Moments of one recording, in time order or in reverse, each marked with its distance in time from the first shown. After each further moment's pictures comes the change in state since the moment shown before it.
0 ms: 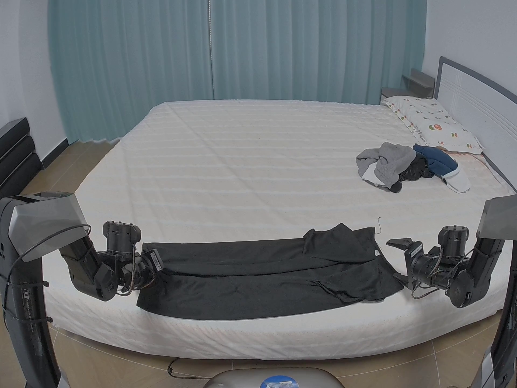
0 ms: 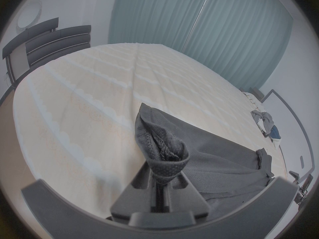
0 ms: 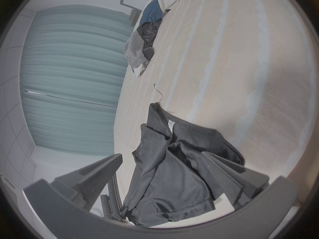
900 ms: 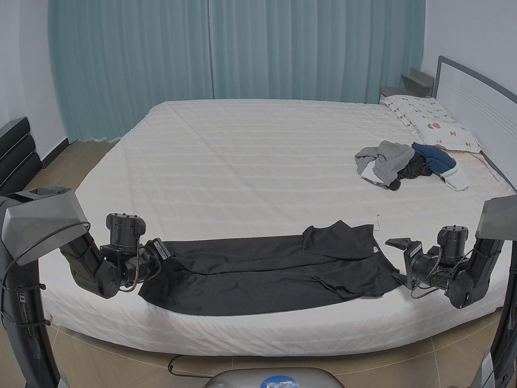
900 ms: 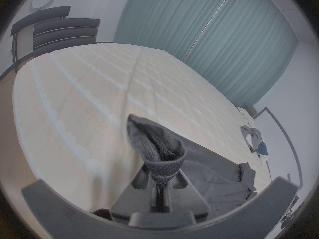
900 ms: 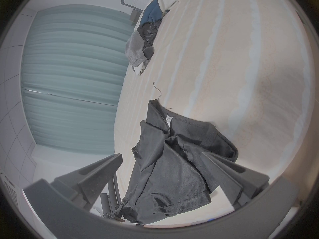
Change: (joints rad) left arm -0.057 -0.061 -0.014 0.008 0.000 -0.158; right arm 0.007 0.004 0.003 -0.030 -0.001 -0.005
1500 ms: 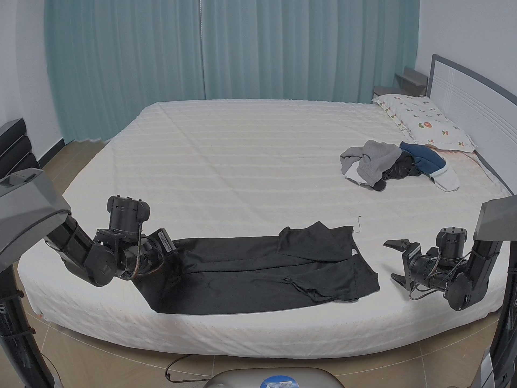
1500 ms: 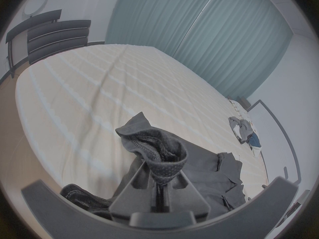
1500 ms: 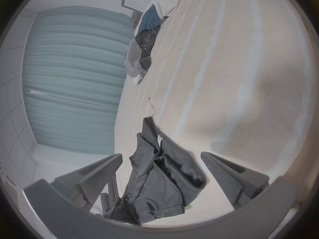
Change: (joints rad) left arm -0.073 -0.177 -0.061 0.304 0.024 -0.002; right arm 0.002 0.011 0.010 -0.017 0.000 -0.003
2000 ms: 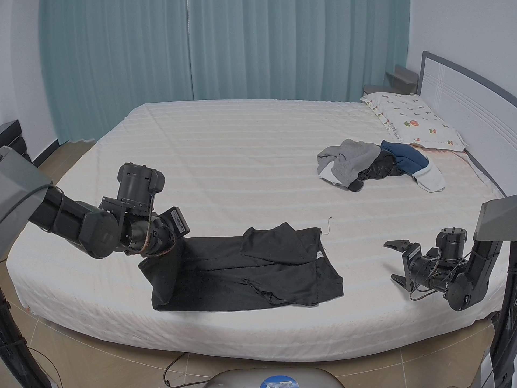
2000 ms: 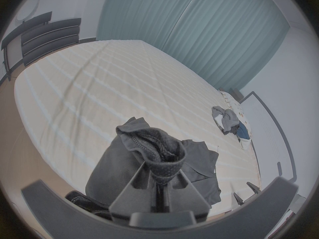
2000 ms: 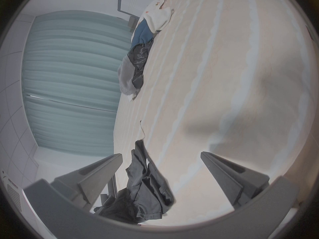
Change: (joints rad) left arm -0.108 -0.087 -0.225 0.347 0.008 -0.042; right arm 0.001 0.000 0.004 -0.001 0.000 0.000
